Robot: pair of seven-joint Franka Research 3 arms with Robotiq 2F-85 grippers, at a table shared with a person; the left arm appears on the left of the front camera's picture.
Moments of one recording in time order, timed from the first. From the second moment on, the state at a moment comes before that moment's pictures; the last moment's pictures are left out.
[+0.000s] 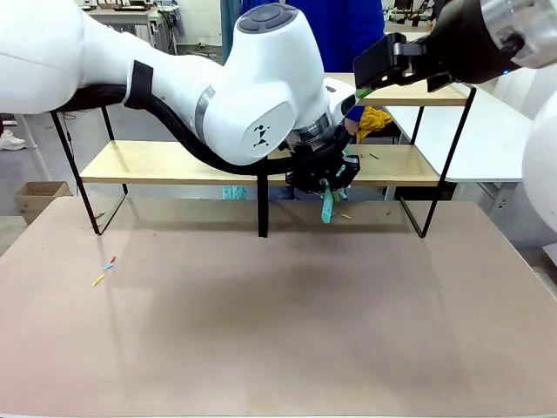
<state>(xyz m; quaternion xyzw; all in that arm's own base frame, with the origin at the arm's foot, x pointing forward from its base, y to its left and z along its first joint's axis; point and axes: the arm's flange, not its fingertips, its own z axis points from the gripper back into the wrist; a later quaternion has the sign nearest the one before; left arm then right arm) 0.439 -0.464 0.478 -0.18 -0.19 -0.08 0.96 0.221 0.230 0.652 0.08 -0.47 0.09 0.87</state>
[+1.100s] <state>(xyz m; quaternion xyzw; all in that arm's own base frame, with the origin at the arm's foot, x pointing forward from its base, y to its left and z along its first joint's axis) 0.460 -0.402 0.490 -0.31 0.11 -0.37 0.87 0.221 0.230 0.652 0.08 -0.47 0.09 0.87</state>
